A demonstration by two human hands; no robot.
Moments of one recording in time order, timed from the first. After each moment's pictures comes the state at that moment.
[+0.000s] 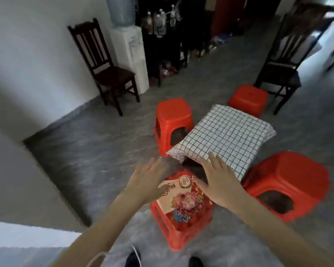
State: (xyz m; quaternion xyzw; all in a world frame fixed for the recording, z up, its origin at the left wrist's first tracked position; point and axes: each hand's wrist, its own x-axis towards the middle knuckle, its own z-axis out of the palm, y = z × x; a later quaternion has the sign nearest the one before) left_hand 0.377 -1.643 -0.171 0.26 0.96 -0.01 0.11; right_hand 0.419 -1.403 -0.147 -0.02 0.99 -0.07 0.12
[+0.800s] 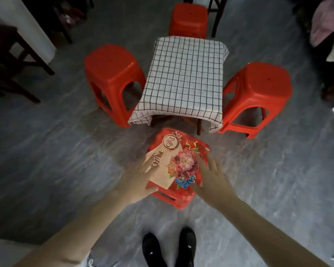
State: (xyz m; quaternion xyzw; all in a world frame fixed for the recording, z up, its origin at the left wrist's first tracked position) left_hand 0.276 -1.699 -0.436 0.52 0.82 -0.06 0.23; right_hand 0.450 -1.507 -0.371 0.30 0.92 -0.20 0.18
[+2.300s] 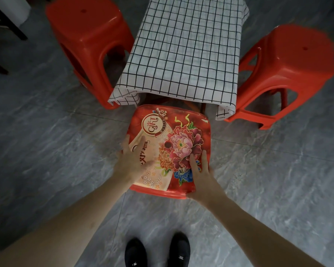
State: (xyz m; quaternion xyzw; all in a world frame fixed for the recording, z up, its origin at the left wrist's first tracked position) left_hand 0.253 -1.611 -0.621 0.24 0.92 0.10 0.29; right_hand 0.438 -1.446 -0.611 0.28 0.89 -0.25 0.25
